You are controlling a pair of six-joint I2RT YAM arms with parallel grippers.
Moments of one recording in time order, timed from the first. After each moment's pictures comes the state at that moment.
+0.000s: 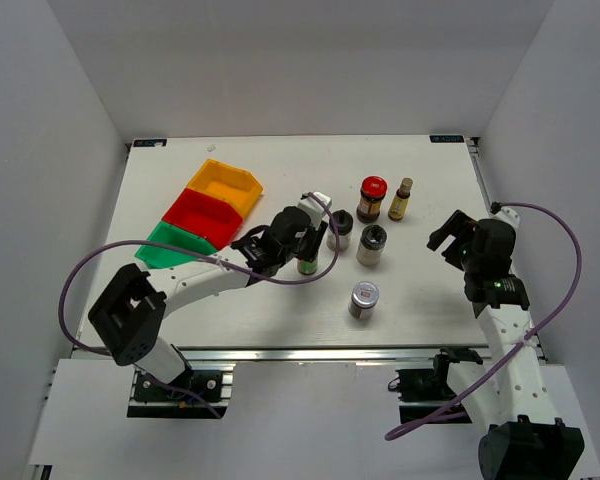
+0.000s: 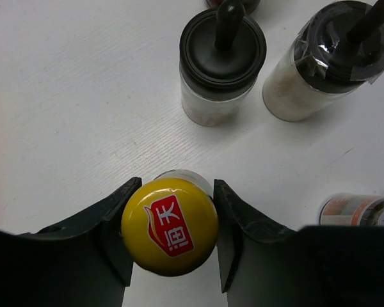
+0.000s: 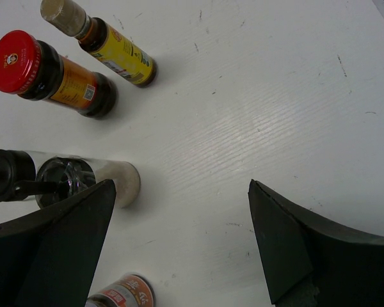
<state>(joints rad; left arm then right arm) -0.86 1.54 1.02 -0.02 -0.24 -0.13 -0.03 0.78 0.67 -0.42 0.06 0.46</state>
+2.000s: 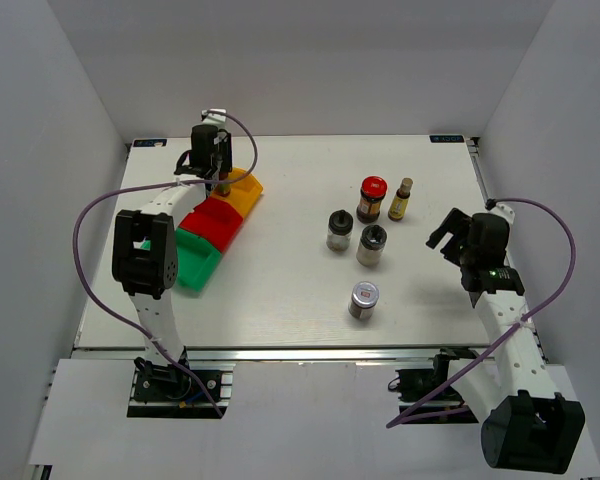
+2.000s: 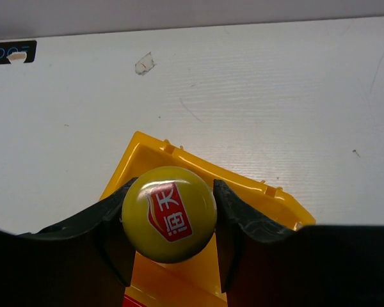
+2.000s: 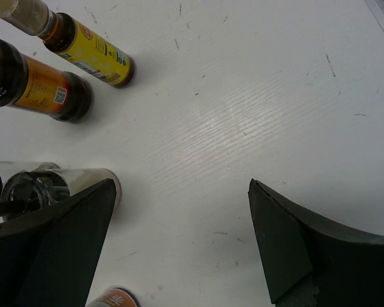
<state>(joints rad) -0.17 1.98 1.53 0.03 -0.20 0.02 -0.03 0.89 0.67 -0.38 0.10 0.44</state>
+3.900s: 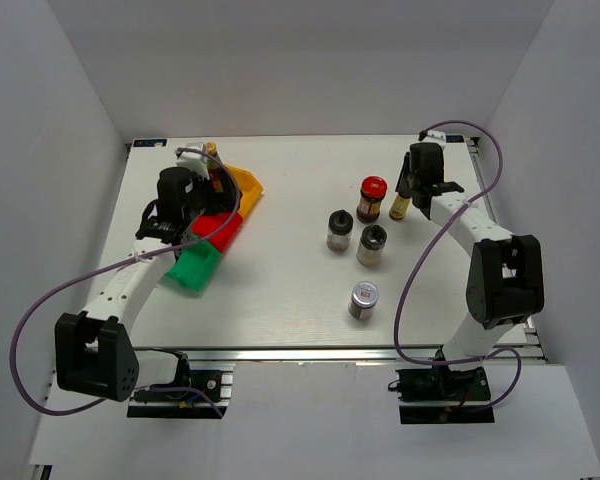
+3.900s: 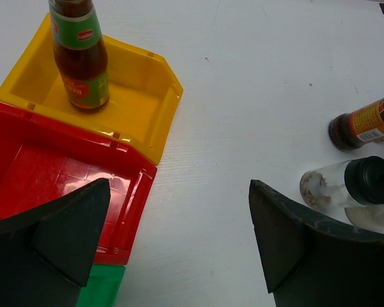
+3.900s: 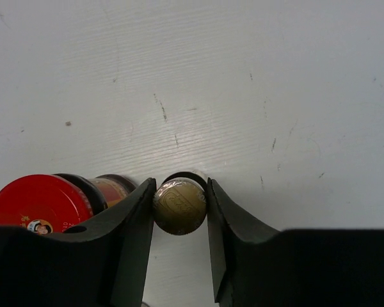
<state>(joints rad) -0.20 1.28 0.97 -0.06 0.09 -0.25 0.21 1.70 1.24 -0.13 0.27 0.25</state>
